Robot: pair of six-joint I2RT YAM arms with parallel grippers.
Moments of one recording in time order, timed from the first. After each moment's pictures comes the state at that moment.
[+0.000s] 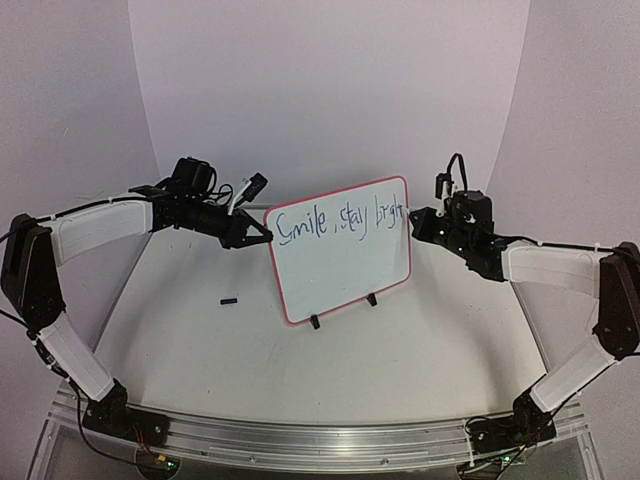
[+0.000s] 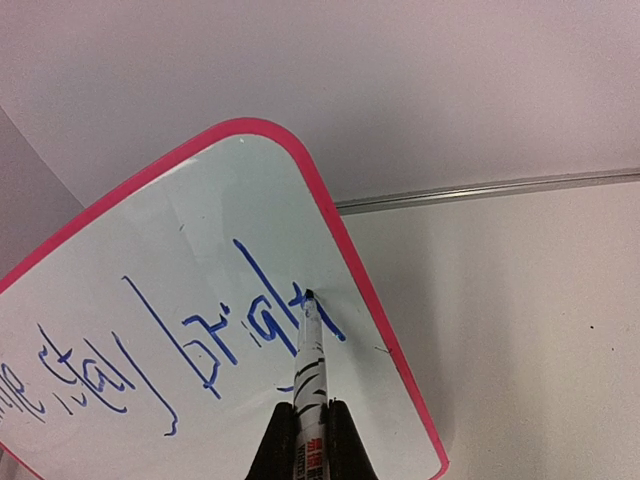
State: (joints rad) left arm -0.49 1.61 1.29 -0.38 0.74 0.16; right arm 0.46 1.50 0.93 0.28 0.08 0.42
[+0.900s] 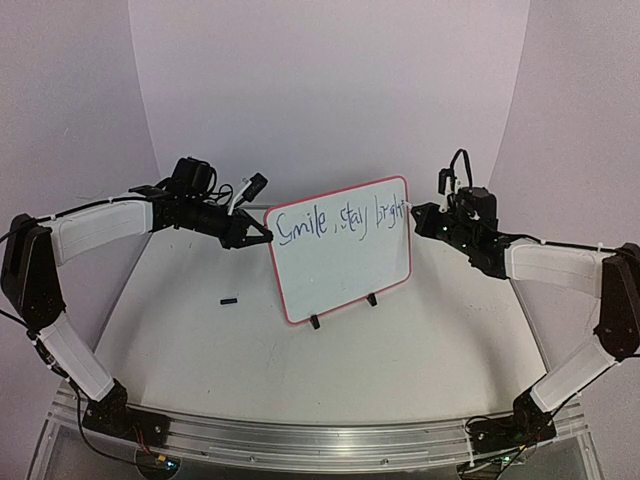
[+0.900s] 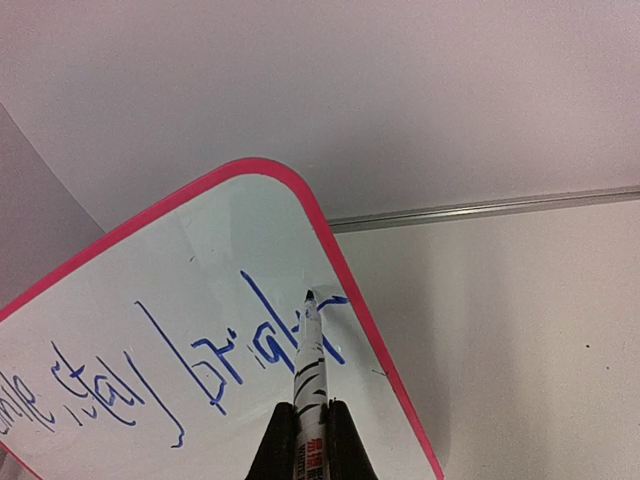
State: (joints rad) left arm -0.49 1.61 1.29 -0.38 0.74 0.16; right arm 0.44 1.49 0.94 0.29 0.06 0.41
